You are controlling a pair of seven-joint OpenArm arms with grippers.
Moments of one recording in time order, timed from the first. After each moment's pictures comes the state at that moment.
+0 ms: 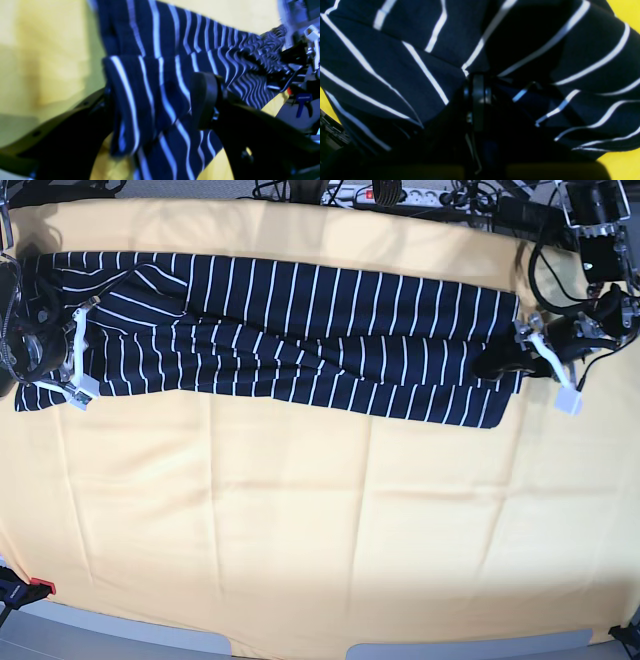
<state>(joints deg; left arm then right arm) 6.0 -27.2 -20.8 80.4 -73.5 -34.2 67.6 0.1 47.2 -6.1 88.7 50.2 39.2 -78.1</state>
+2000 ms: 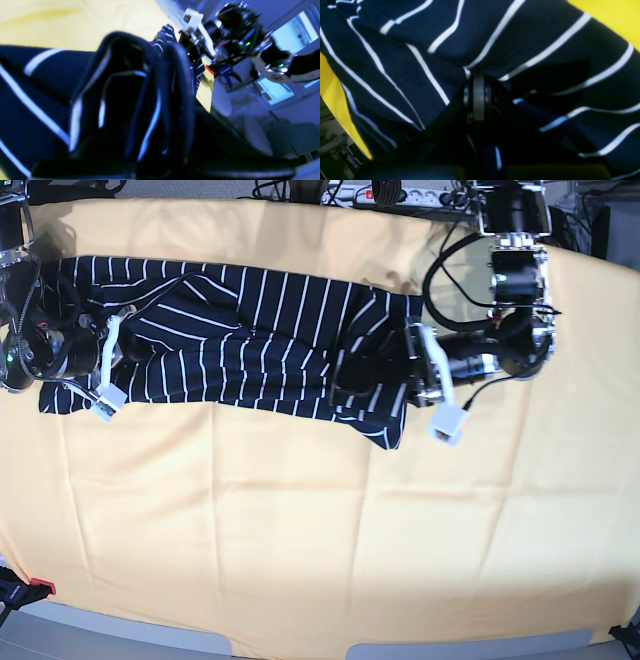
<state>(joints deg) 0.0 -10.0 -4.8 93.3 -82.2 -43.5 73.5 0.0 42.3 -6.3 88.4 56.3 40.8 -68.3</state>
